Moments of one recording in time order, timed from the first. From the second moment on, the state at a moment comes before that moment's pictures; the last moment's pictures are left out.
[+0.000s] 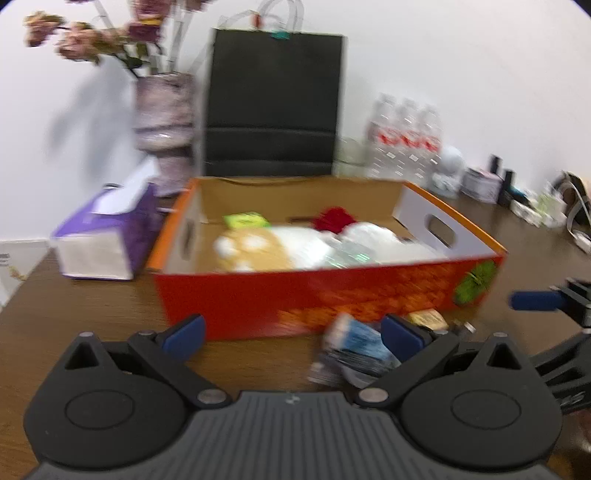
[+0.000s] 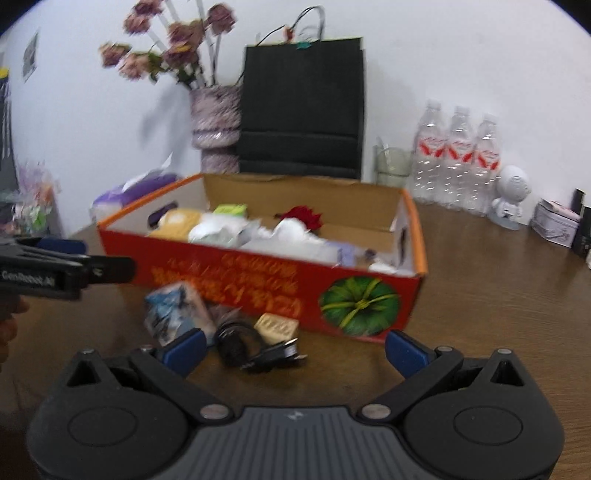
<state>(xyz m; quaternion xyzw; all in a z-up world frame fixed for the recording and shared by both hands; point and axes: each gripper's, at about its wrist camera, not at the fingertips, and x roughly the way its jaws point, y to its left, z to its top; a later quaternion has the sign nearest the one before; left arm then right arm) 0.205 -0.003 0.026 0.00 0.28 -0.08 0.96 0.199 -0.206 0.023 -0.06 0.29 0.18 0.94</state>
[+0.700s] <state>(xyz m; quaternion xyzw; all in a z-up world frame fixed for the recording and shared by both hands) 0.212 -0.013 0.006 -0.05 0.30 -0.14 0.94 0.196 -0.183 0.009 -0.10 0.29 0.25 0.92</state>
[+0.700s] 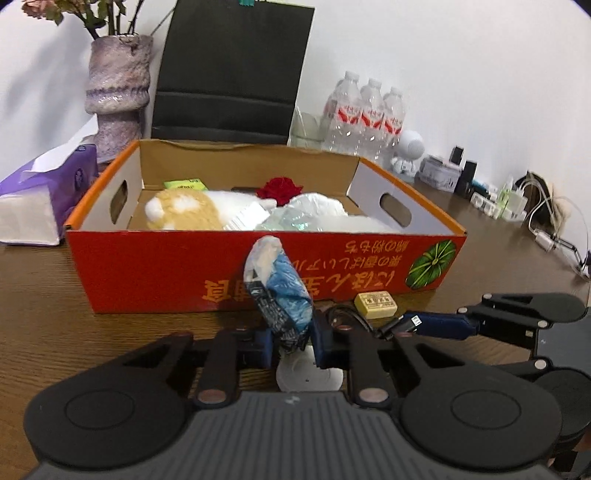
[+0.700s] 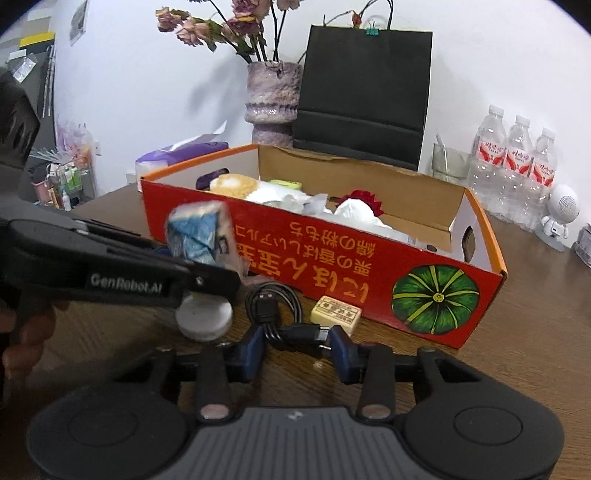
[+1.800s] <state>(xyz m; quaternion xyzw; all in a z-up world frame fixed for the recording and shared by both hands) 0.195 -0.004 0.072 -0.05 0.21 -0.12 0.97 0.184 -0.198 0.080 -0.04 0.19 0.21 0.96</state>
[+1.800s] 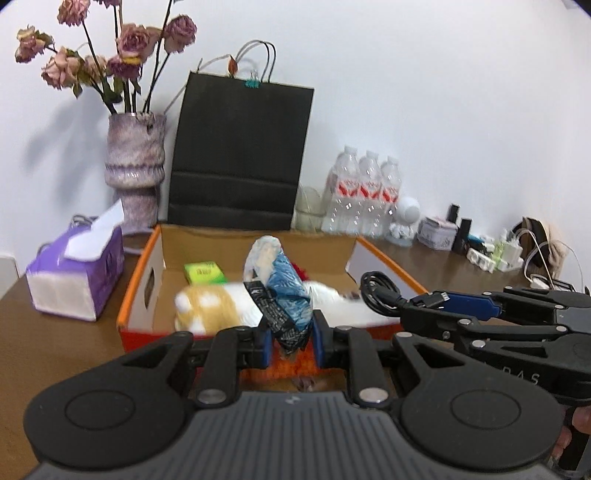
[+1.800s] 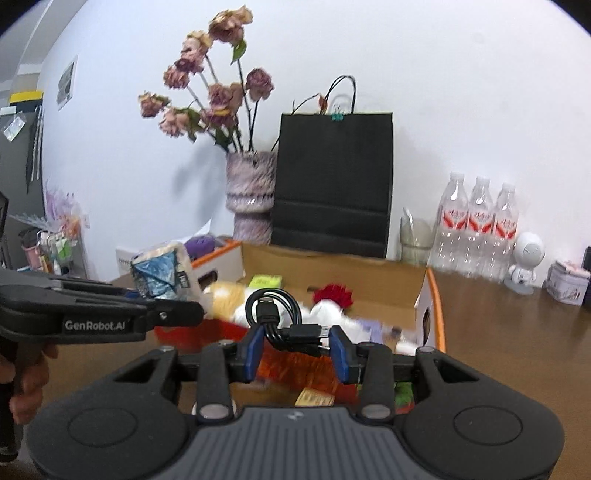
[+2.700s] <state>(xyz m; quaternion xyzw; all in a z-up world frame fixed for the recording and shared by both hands) 0.318 0.000 0.061 -0.06 0.22 -0.05 0.97 0.324 -0.187 0.073 0.02 0.23 0.17 0.96</state>
